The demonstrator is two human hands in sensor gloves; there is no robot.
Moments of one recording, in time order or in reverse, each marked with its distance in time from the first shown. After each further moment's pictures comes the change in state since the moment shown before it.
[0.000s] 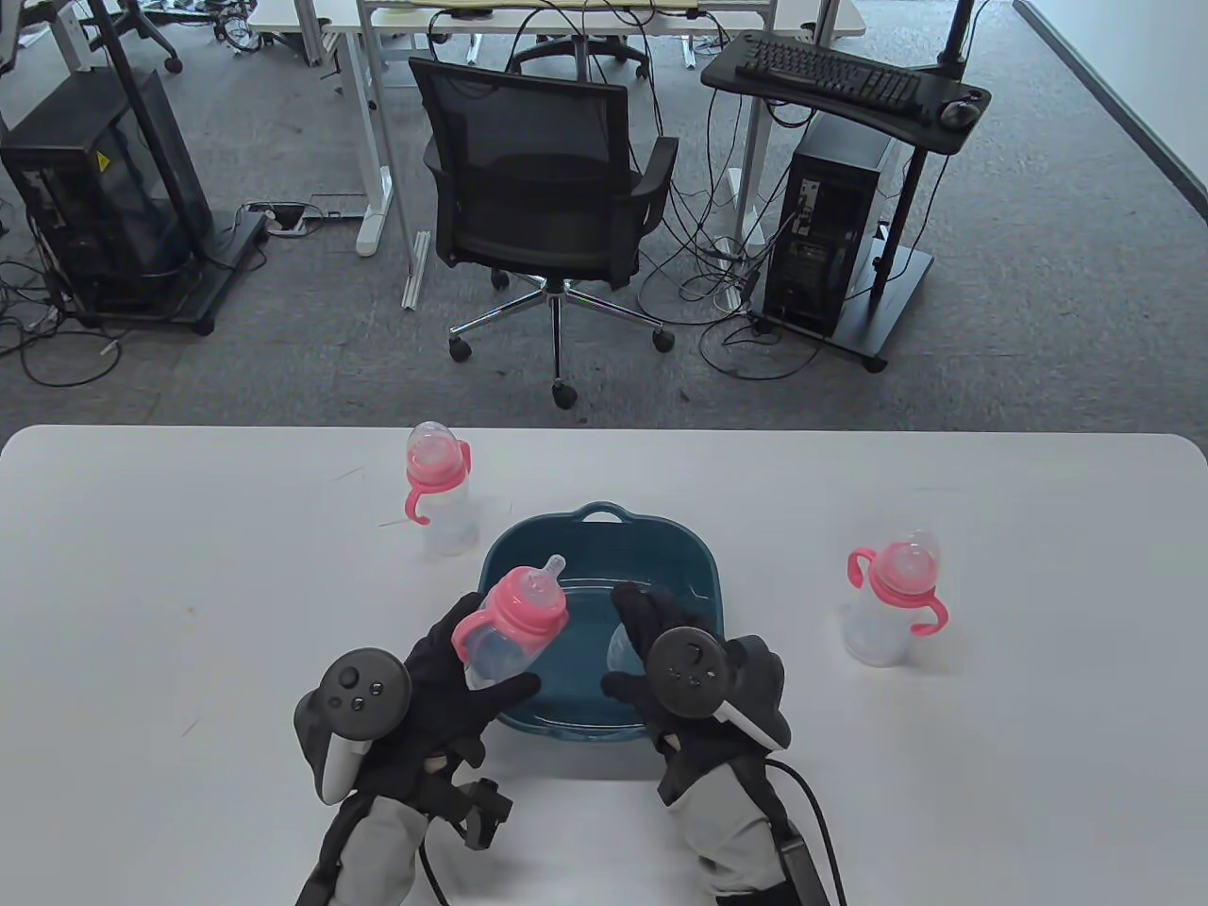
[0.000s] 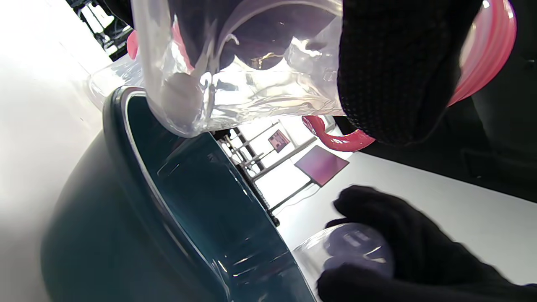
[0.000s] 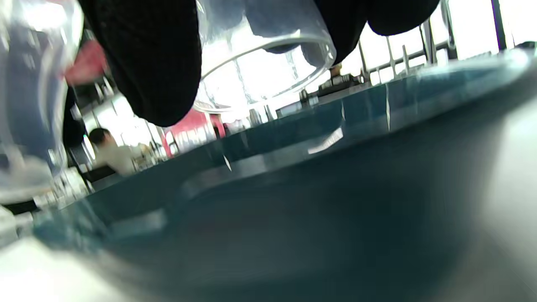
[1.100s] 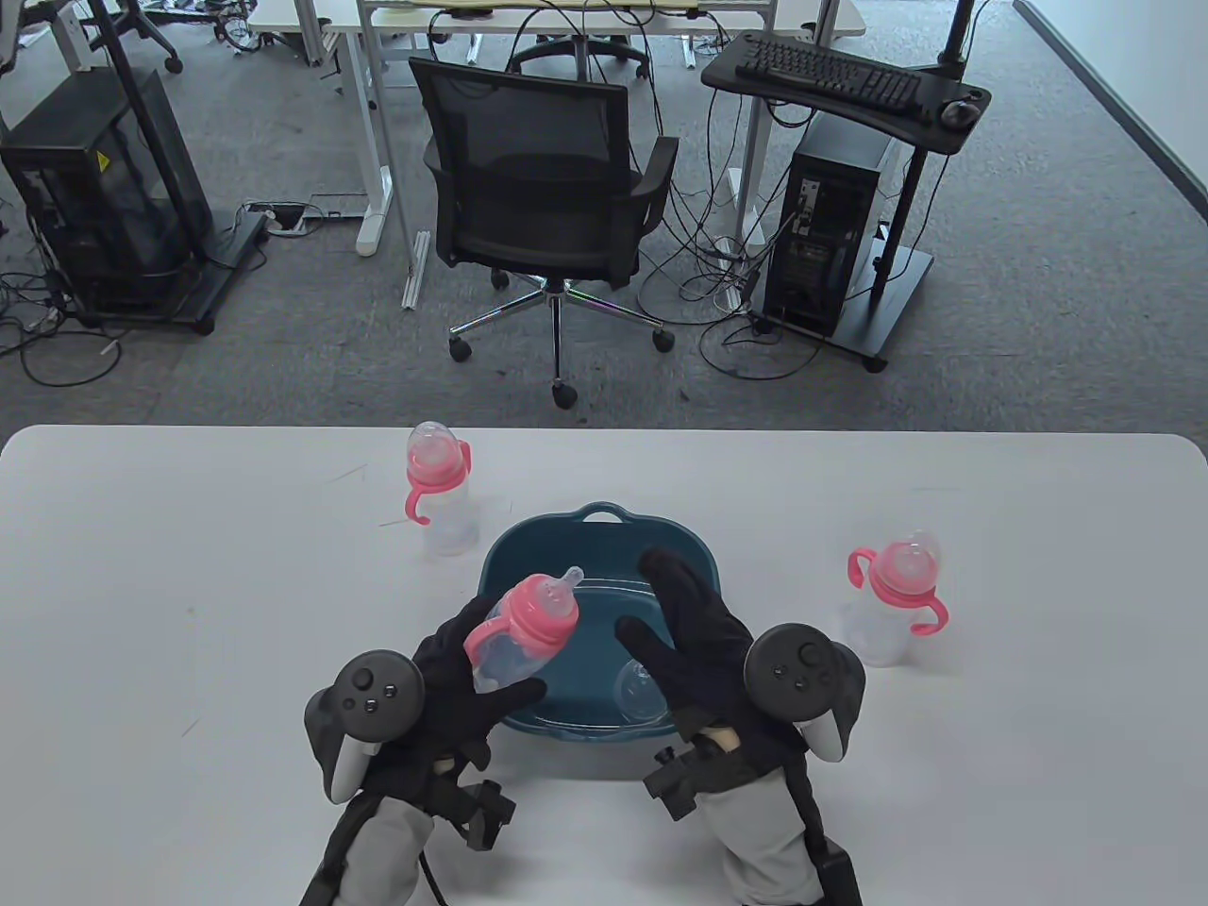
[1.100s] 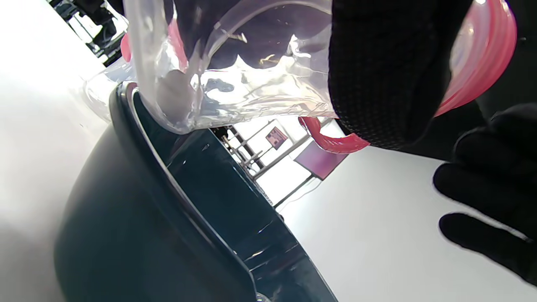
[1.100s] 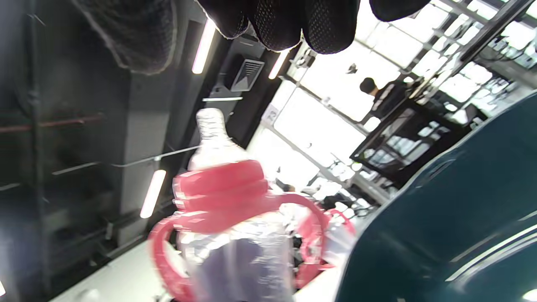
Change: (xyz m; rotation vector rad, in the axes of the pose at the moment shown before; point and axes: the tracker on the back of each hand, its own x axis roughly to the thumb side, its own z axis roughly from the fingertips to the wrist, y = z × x) left_hand 0.003 -0.007 -0.001 -0.008 -0.030 -0.091; right_hand -0.001 -0.070 0.032 -0.323 -0.203 -0.658
